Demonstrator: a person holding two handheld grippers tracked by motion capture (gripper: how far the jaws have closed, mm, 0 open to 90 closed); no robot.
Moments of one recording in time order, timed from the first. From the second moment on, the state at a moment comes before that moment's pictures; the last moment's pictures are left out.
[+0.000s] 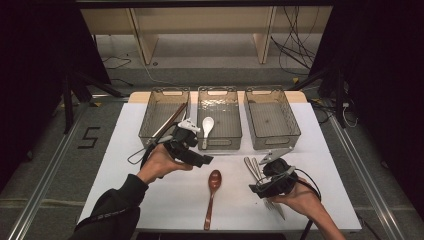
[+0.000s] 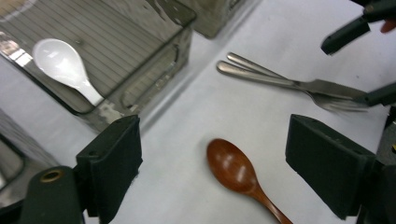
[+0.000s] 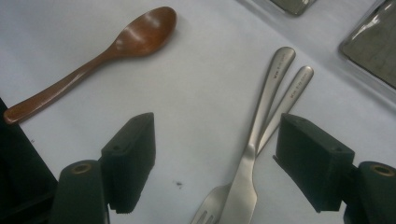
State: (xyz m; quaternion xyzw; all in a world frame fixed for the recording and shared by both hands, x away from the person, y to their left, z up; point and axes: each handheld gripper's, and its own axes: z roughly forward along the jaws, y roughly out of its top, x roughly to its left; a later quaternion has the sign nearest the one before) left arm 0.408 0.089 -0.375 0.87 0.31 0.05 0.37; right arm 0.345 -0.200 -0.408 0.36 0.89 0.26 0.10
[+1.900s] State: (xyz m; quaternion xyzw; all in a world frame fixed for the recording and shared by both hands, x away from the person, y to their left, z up) left arm 0.336 0.054 -0.453 0.94 0.21 0.00 0.27; right arm 0.344 -0.201 -0.410 0.36 0.89 0.26 0.09
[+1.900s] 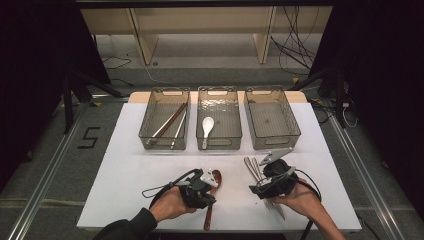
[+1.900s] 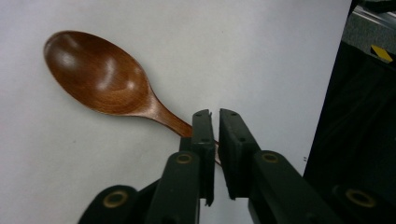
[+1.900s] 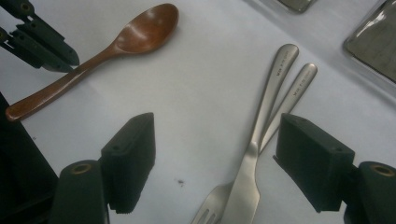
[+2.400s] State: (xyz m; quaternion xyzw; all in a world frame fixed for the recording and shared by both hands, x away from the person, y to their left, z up) left arm 0.331 0.042 -0.468 0.95 0.18 -0.02 0.26; right arm 0.344 -0.200 -0.411 0.36 0.89 0.26 0.09
